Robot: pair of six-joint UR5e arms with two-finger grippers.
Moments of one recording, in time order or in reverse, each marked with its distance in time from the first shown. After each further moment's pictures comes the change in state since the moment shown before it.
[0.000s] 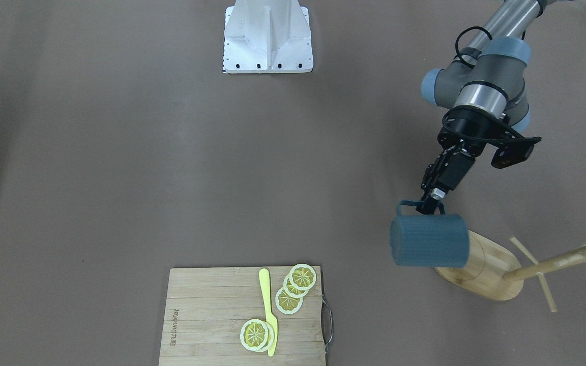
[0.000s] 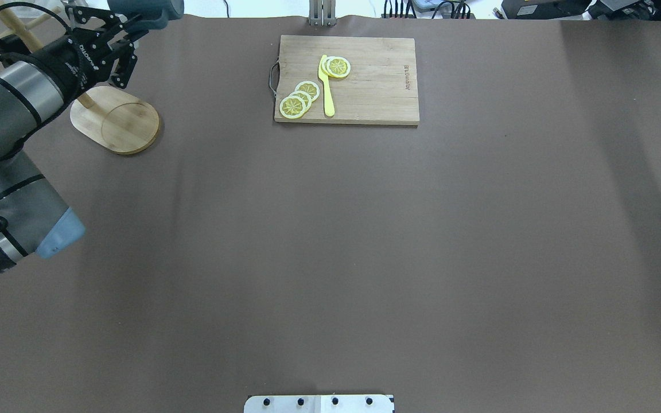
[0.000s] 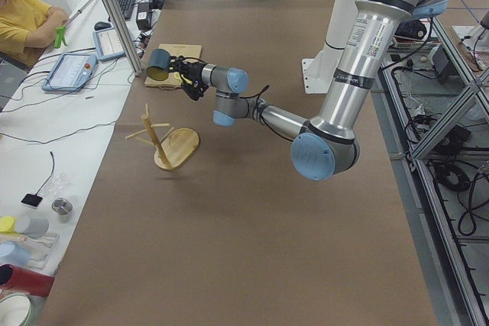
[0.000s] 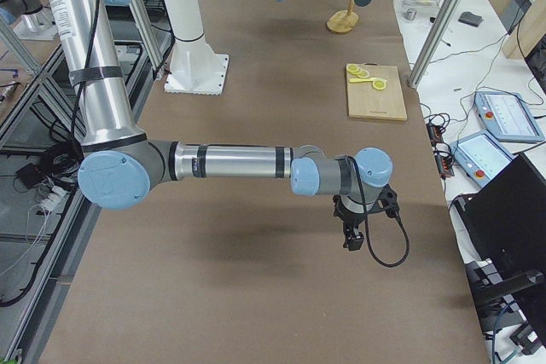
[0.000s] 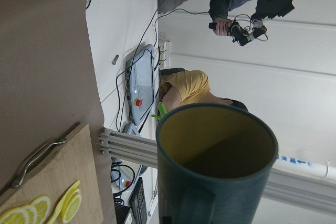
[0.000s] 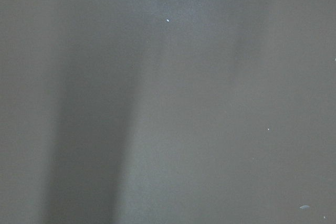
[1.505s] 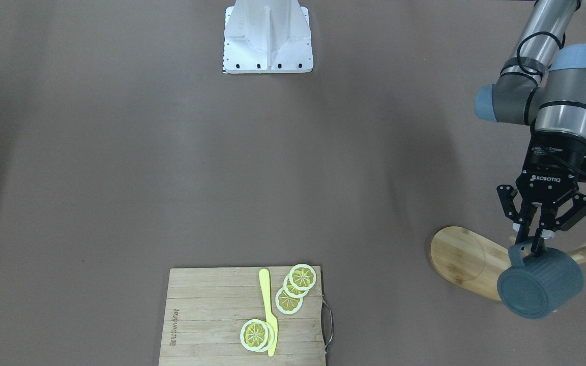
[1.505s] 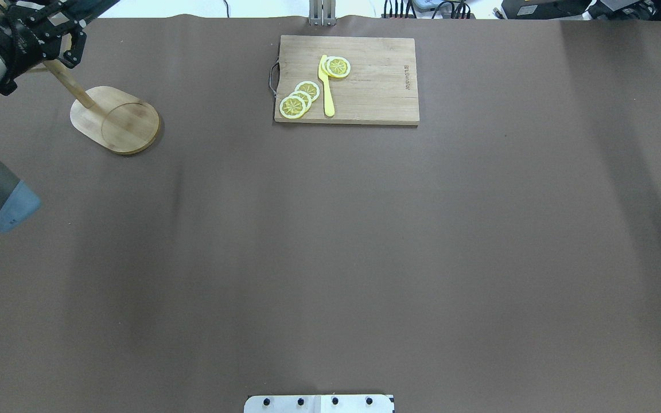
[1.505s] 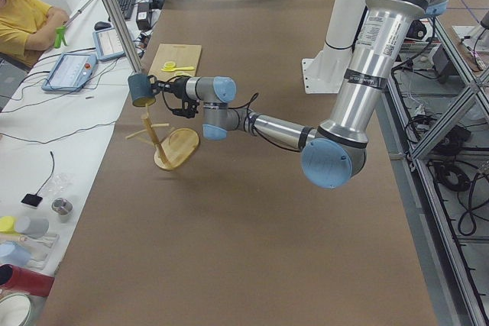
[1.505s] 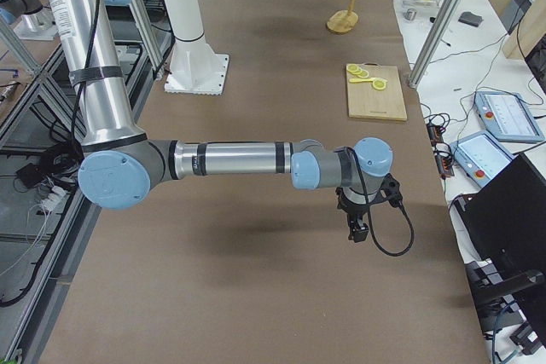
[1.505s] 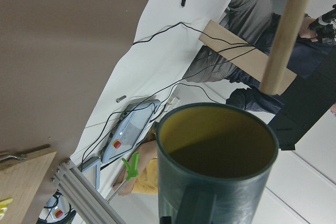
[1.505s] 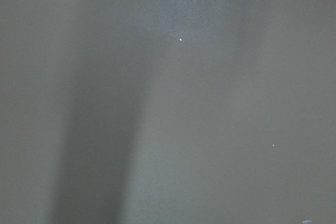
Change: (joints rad) left arm -0.123 0.060 0.019 0.084 -0.111 -0.427; right arm 0.000 -0.002 0.035 0.021 0.006 0.004
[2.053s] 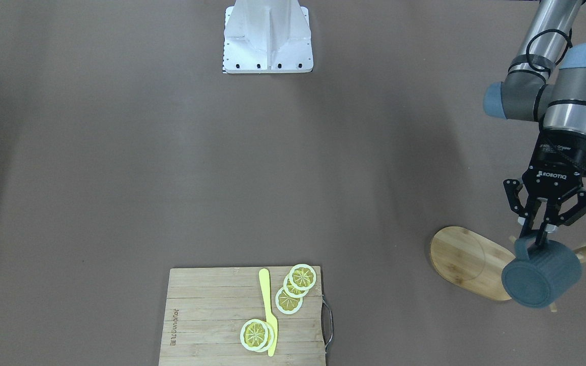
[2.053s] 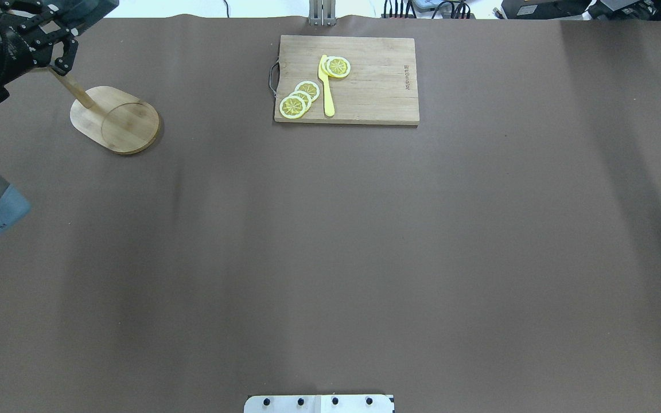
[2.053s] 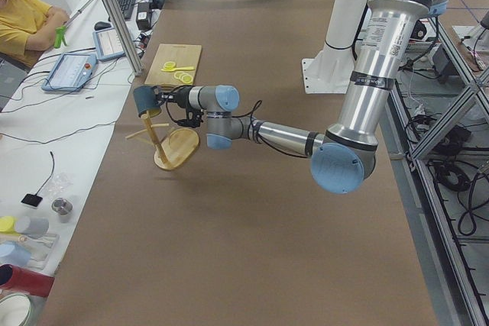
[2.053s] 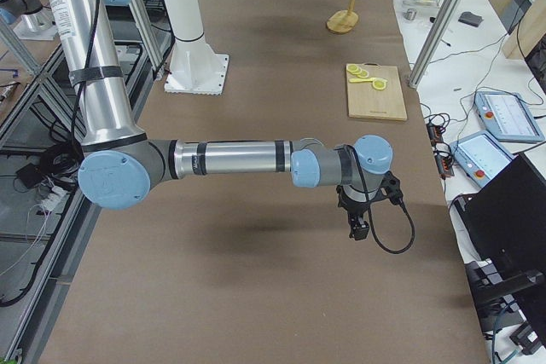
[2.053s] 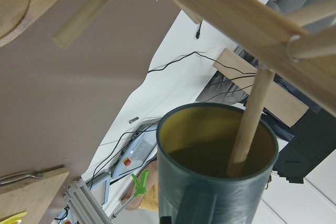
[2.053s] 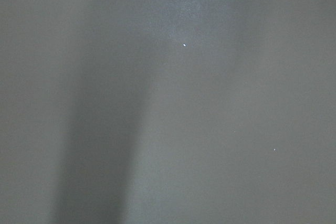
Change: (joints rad) left arm -0.007 0.052 -0.002 -0.020 -0.049 -0.067; right arm 0.000 0.000 0.013 0.000 0.000 0.000
